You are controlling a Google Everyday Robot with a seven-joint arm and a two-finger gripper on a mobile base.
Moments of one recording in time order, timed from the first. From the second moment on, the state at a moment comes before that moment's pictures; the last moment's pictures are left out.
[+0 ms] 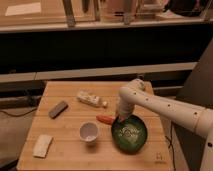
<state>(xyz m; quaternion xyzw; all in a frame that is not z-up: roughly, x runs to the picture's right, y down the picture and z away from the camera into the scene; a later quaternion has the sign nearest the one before) 0.085 0.183 0.831 -0.32 -0.16 -0.19 0.91</state>
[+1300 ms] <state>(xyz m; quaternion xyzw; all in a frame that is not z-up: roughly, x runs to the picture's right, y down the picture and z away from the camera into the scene) 0.093 0.185 0.836 -0.33 -0.15 -0.18 0.91</state>
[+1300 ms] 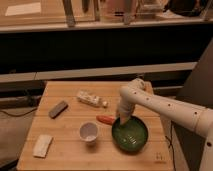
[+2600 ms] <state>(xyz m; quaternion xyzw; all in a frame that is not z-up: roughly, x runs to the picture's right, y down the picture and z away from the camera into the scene) 0.048 0.182 0.782 -0.33 -0.18 -0.11 0.92</state>
